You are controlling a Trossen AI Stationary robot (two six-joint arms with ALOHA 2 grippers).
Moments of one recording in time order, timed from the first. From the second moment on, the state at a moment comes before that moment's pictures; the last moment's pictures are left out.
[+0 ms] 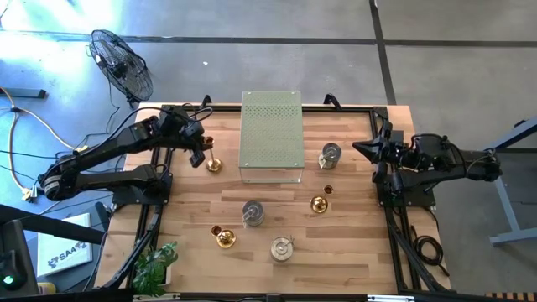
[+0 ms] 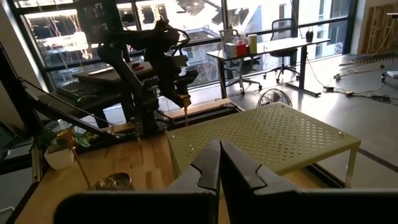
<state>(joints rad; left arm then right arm) 0.56 0.80 0.75 -0.70 0.13 0.02 0.09 0.33 0.60 -0.32 0.38 0.17</state>
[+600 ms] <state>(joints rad) 0.56 0.80 1.08 -0.83 0.20 0.11 0.09 0.33 0.60 -0.33 0.37 0.21</state>
